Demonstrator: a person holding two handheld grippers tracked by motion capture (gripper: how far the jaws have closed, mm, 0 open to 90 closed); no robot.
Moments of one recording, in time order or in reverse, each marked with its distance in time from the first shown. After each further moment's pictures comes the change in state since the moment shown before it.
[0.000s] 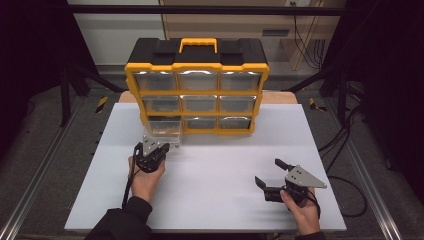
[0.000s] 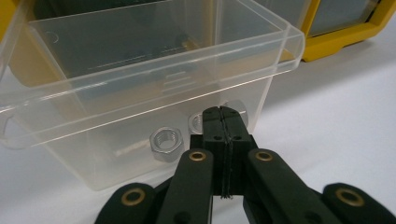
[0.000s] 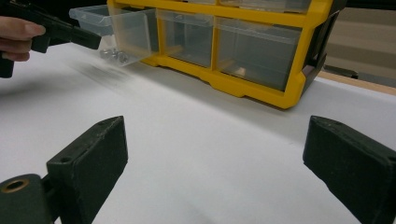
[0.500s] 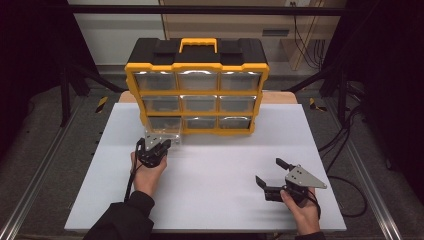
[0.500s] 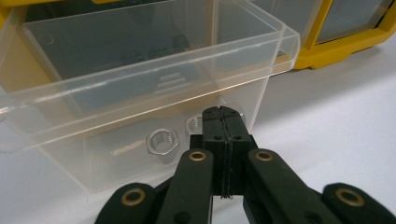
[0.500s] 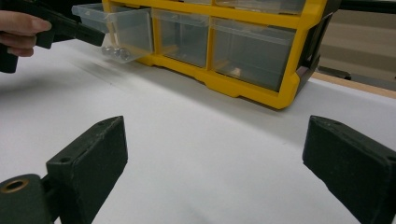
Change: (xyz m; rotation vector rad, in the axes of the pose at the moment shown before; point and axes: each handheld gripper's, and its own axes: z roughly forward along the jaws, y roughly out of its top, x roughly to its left) left arm 0.003 0.009 0.012 0.009 -0.001 0.008; right arm -0.001 0.000 0.000 0.000 -0.020 -0.013
